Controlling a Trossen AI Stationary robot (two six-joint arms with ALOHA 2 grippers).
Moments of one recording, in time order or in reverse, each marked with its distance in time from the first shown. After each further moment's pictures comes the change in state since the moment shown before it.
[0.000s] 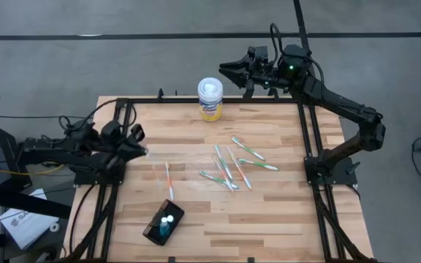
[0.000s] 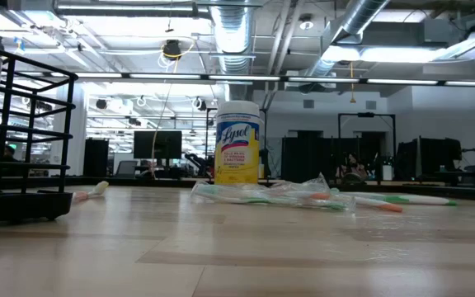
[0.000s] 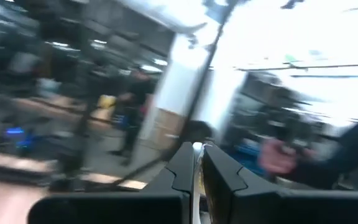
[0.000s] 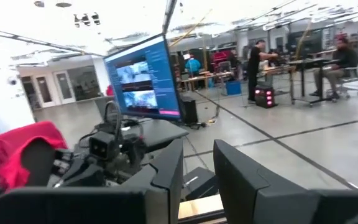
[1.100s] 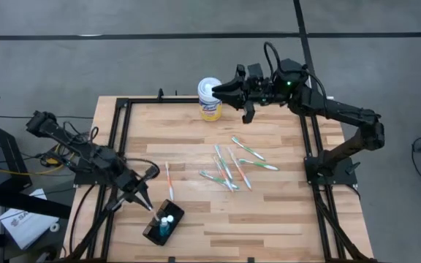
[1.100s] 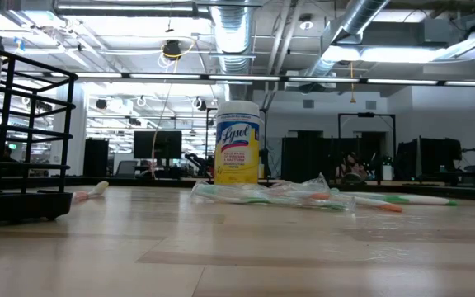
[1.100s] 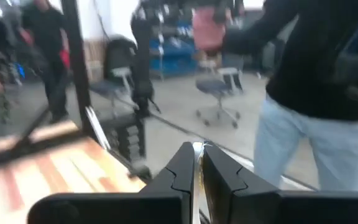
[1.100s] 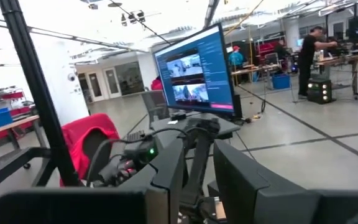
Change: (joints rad) left arm -0.480 0.313 -0.001 -0.032 0.000 0.456; right arm 0.194 0.000 0.000 0.008 -0.005 0.030
